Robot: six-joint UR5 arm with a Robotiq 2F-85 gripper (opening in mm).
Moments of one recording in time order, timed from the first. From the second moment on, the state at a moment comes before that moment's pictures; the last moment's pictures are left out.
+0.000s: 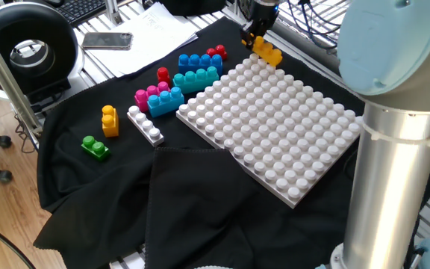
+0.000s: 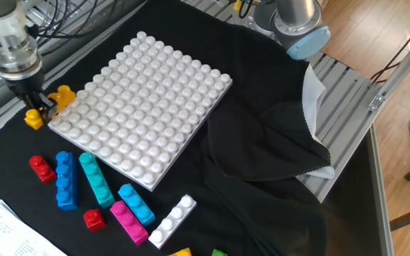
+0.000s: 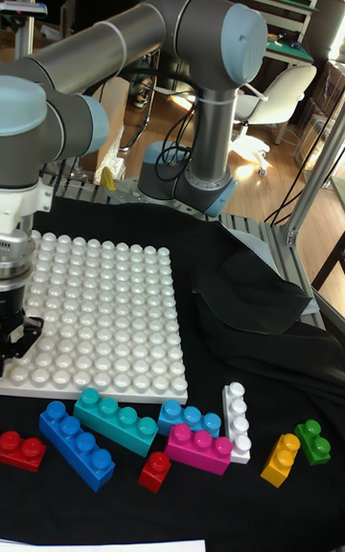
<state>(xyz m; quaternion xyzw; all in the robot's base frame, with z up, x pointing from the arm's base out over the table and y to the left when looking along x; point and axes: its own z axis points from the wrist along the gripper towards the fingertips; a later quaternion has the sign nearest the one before) 0.672 -0.223 0.056 -0.02 1.00 -0.01 0.07</state>
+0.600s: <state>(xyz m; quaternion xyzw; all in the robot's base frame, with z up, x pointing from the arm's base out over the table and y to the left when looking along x) 0.659 -0.210 0.038 -0.05 1.00 -0.02 0.06</state>
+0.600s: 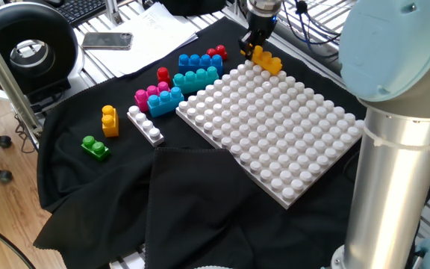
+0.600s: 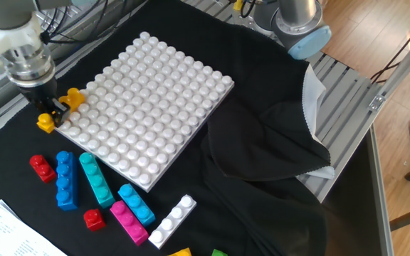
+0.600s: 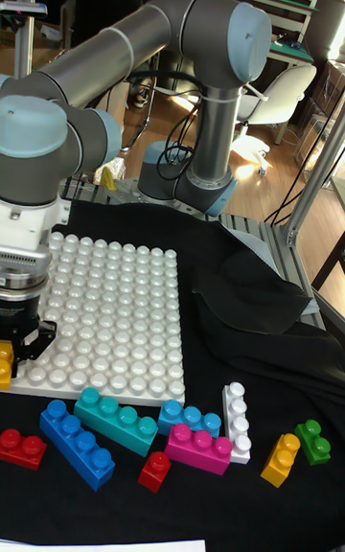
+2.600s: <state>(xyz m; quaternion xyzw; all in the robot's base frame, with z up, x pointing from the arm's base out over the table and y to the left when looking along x) 0.631 -0.222 0.036 0.00 1.00 -0.01 0.01</state>
